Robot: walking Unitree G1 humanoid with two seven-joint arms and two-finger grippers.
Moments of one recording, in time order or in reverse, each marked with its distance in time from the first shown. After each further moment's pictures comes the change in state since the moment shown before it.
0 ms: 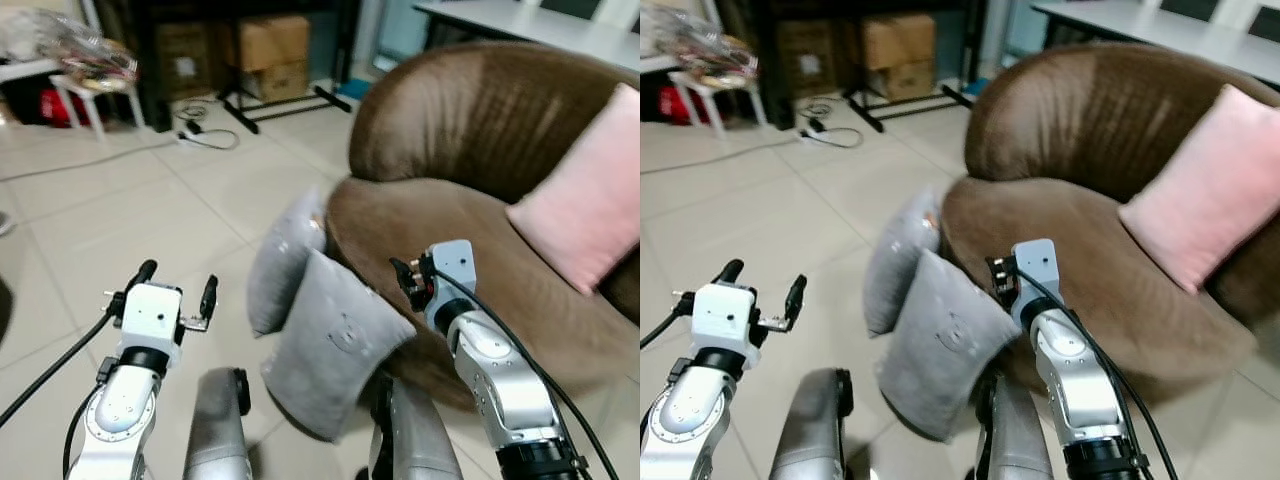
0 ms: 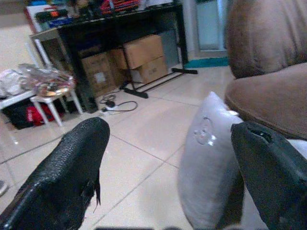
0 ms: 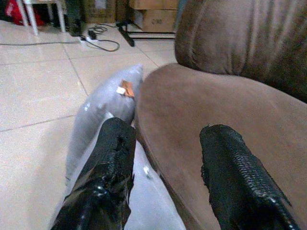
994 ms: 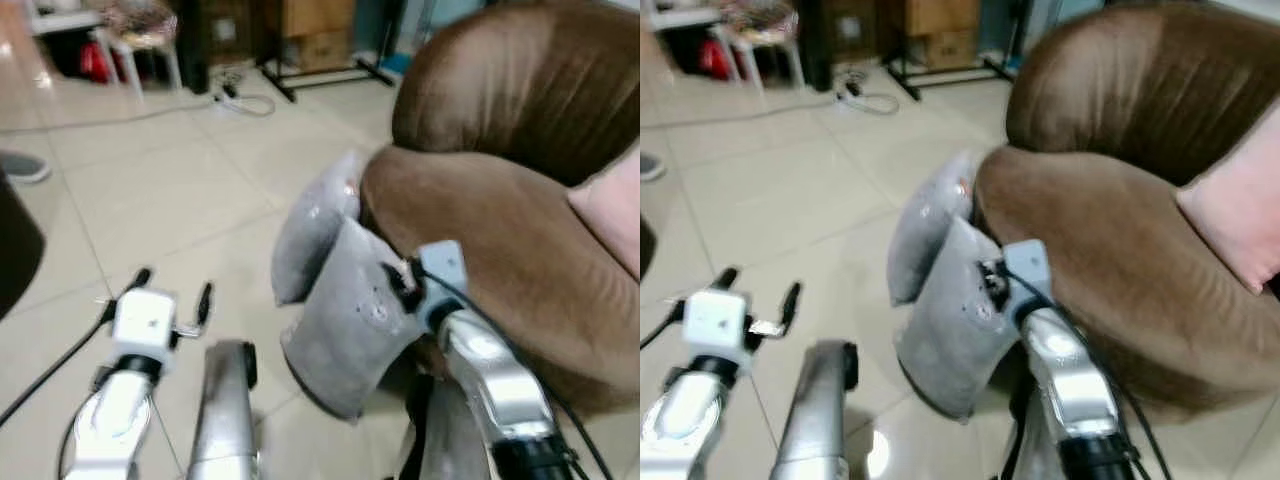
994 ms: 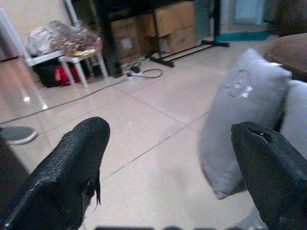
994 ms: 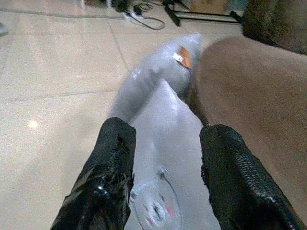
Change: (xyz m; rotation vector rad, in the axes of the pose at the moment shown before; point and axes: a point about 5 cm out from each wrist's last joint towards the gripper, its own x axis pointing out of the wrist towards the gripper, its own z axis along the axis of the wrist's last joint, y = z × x) left arm -0.007 0.005 -0.007 -0.023 0.029 0.011; right arm 0.006 0.012 -0.002 -0.011 0.020 0.062
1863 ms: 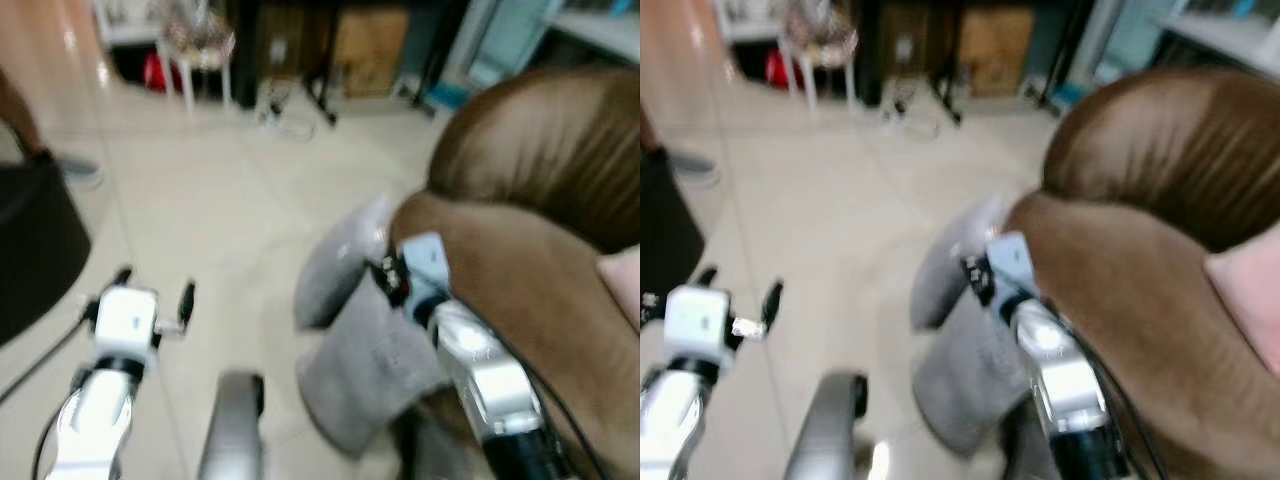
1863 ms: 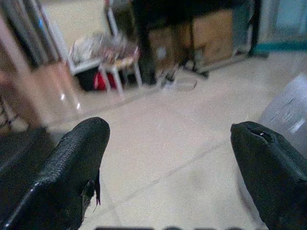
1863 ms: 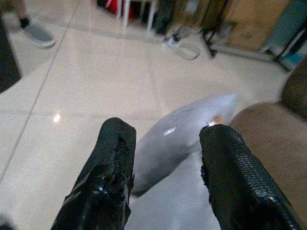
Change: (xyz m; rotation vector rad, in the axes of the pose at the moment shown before) left arm 0.002 0.008 0.006 0.024 -0.022 0.013; right arm 0.004 0.006 0.010 -0.056 -0.017 0.044
